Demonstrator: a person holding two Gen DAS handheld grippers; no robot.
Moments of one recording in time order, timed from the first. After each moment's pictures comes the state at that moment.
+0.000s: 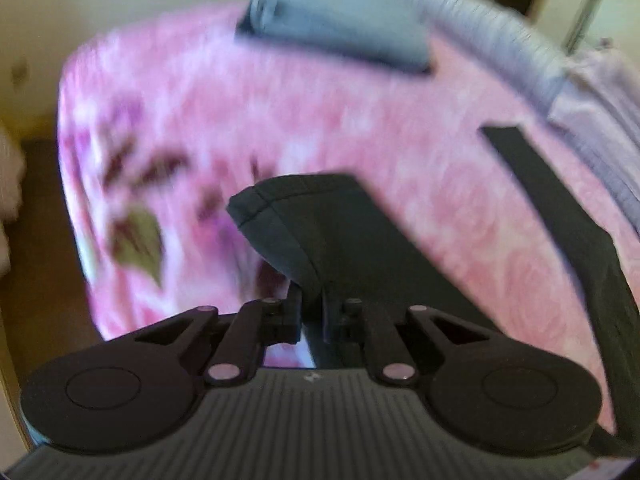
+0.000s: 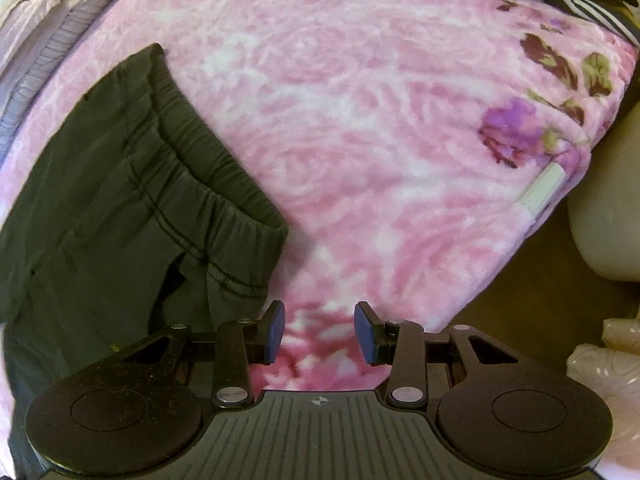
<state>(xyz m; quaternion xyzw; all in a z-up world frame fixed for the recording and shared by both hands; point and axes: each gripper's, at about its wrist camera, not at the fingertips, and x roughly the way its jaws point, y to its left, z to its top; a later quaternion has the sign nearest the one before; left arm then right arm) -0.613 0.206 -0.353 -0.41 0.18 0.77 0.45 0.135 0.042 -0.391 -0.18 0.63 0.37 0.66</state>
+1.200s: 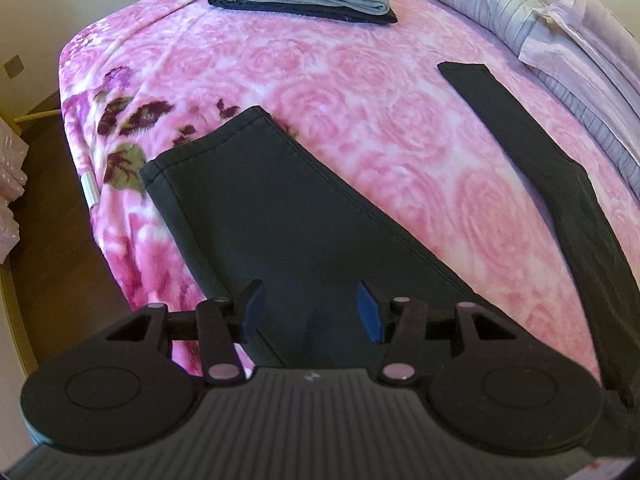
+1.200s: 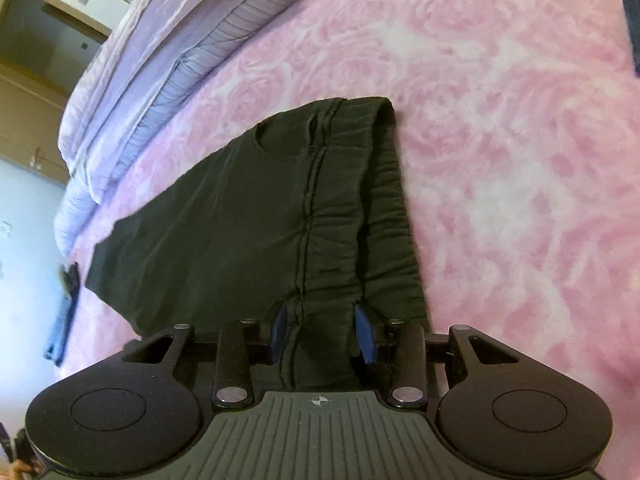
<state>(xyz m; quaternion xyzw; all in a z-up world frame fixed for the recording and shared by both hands) -0.539 0.183 -0.344 -0.48 0.22 0.73 0.43 0.164 0.239 -0.444 -0.14 0.58 0.65 0.48</state>
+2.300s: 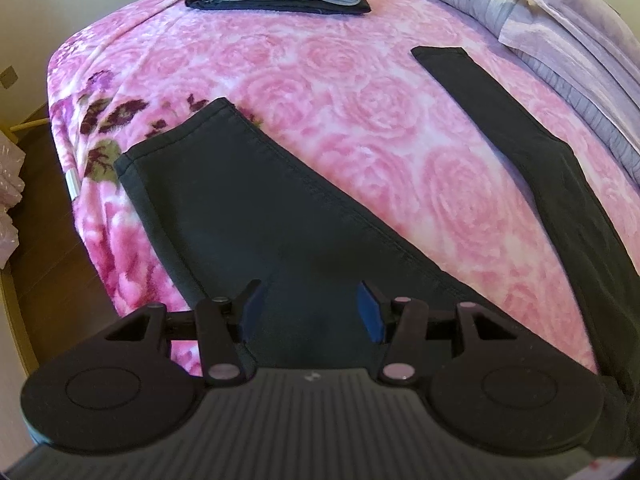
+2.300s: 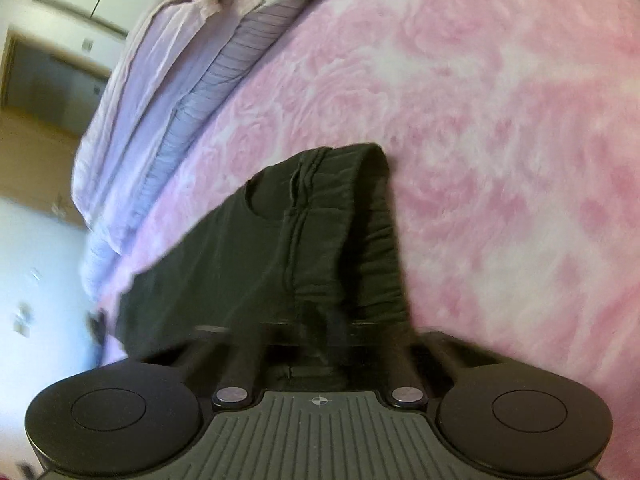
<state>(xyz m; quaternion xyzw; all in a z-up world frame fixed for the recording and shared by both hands) -0.502 0.190 -0.343 -0.47 0.24 0.73 0.44 0.189 0.269 -0.452 -0.09 0.58 0.66 0.47</state>
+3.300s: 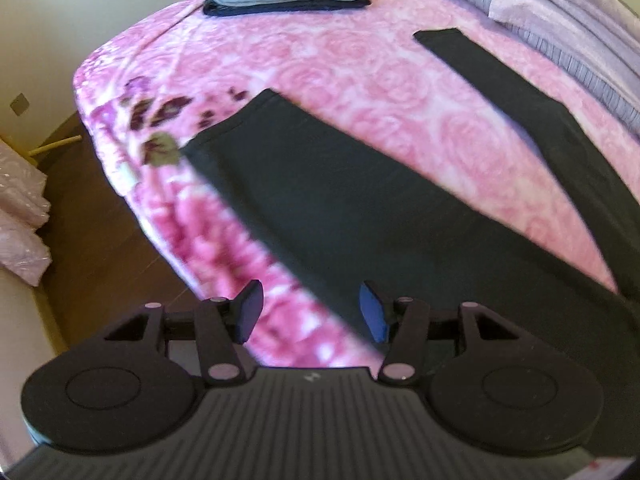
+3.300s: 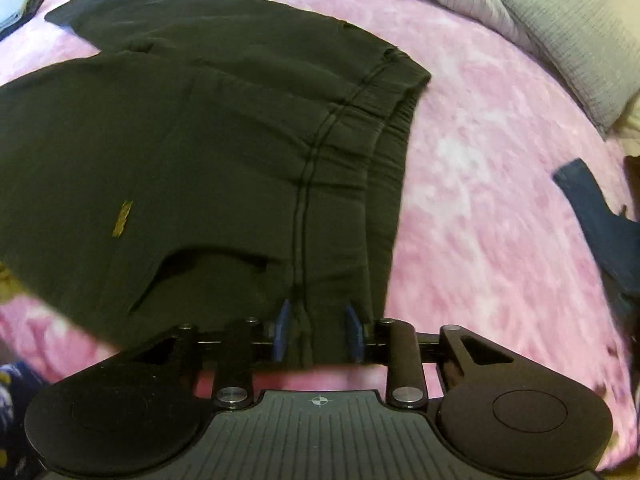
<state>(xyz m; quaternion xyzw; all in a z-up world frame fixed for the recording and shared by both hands) -0.506 0.121 -0.318 -0.44 0.31 0.72 0.44 0.066 0.065 -0.401 -0.48 0.28 0.65 0.52</state>
